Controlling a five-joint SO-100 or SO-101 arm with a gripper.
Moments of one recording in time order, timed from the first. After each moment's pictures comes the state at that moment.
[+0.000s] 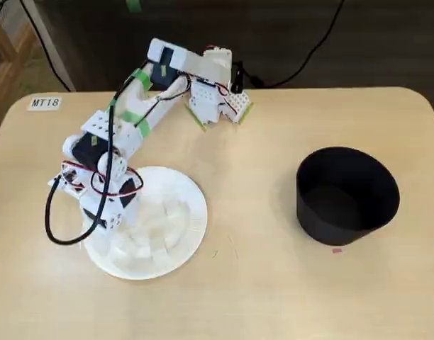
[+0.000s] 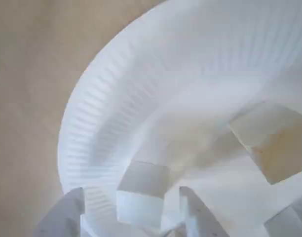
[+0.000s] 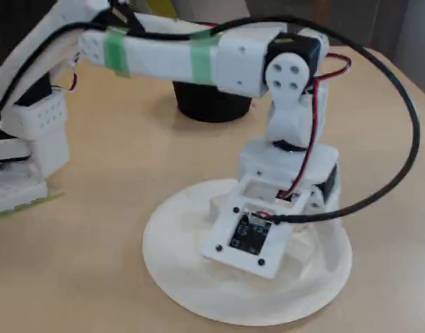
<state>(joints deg) 29.1 41.5 33.7 91.1 0.8</state>
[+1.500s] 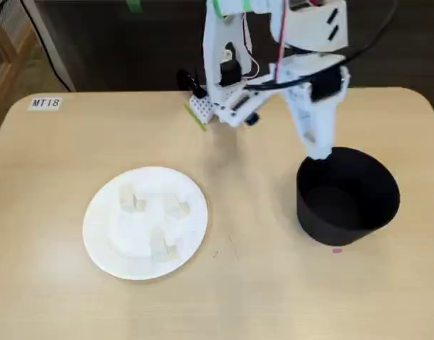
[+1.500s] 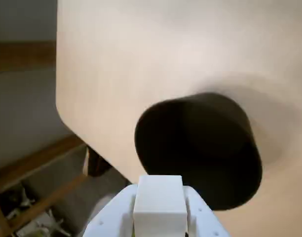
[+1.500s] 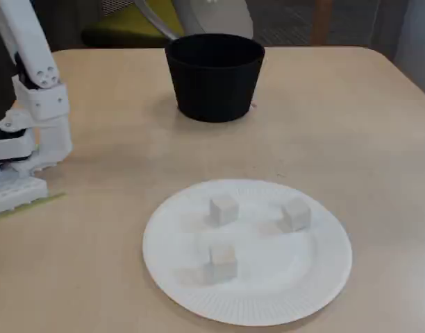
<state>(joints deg) -35.5 102.5 72.2 83.3 1.3</state>
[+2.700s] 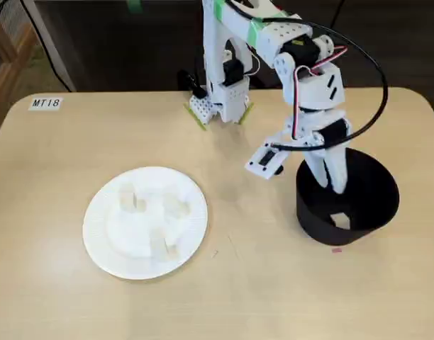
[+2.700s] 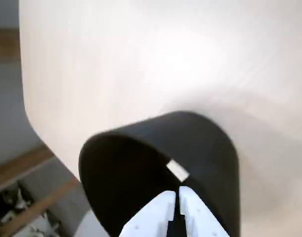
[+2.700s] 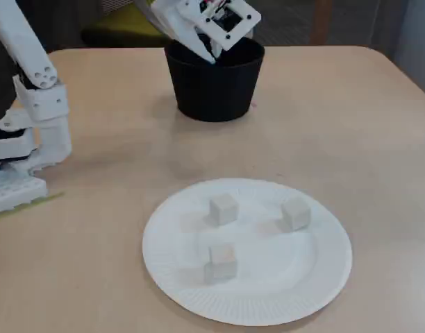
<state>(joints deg) -25.0 111.7 106.9 61.1 -2.7</state>
